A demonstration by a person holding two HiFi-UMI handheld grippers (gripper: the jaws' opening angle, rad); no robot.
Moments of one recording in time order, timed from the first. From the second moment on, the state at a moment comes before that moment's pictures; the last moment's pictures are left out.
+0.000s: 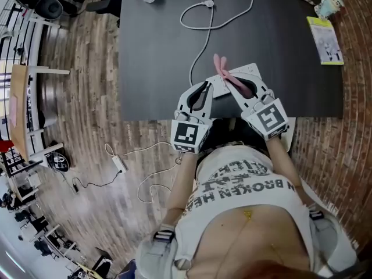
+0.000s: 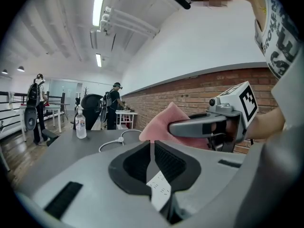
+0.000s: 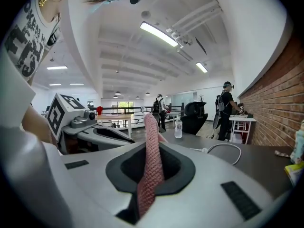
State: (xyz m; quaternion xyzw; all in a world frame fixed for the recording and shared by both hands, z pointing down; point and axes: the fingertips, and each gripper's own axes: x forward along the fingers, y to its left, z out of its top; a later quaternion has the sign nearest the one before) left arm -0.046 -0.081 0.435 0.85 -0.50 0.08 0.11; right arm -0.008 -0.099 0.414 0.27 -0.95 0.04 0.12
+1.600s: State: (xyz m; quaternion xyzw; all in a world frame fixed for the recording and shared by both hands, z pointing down) left arm -0.033 -0.063 0.665 0.83 -0.33 0.39 0.23; right arm -0.074 -0.096 0.624 0.11 -0.90 0.09 0.41
